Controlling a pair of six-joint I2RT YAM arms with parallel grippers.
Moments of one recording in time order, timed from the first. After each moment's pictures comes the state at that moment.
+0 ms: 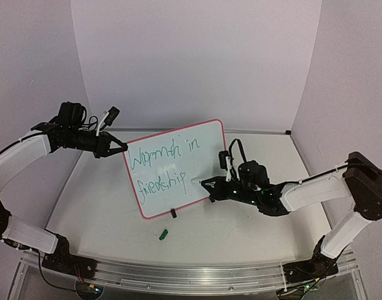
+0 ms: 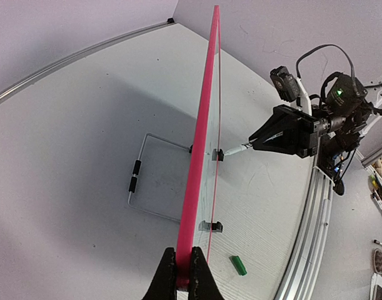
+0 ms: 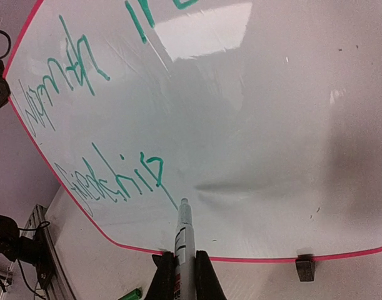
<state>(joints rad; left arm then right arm) -0.26 1.28 1.11 -0.54 0.81 0.21 0.90 1.61 0.70 0.55 -0.01 0.62</state>
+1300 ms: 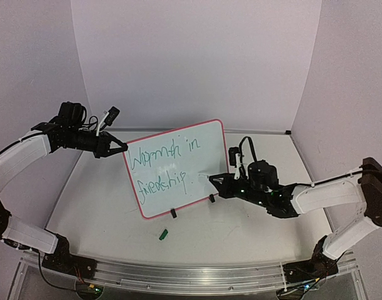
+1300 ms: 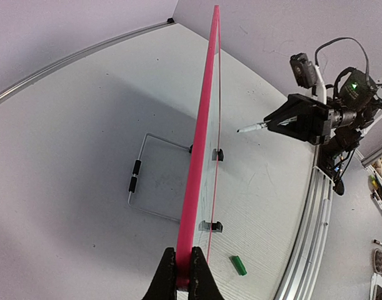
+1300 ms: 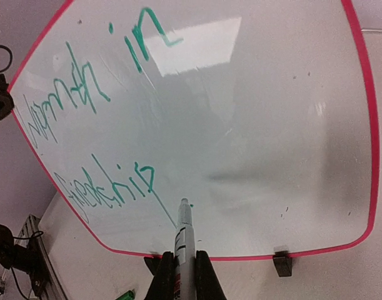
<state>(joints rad) -0.26 1.28 1.11 -0.54 0.81 0.21 0.90 1.50 0.64 0.53 0.08 0.60</state>
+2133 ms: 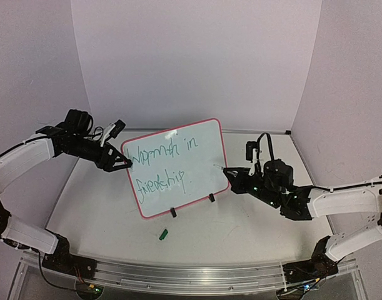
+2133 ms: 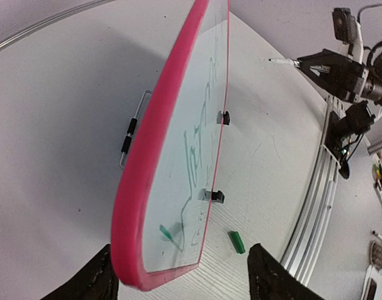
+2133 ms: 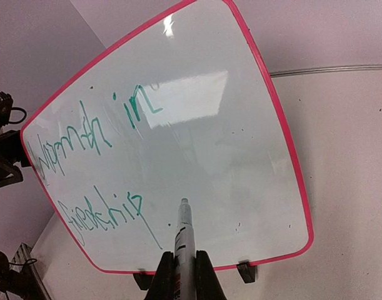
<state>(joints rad) -0.31 1.28 1.07 -0.63 0.72 0.21 0.89 1.30 0.57 0.49 0.22 0.57</state>
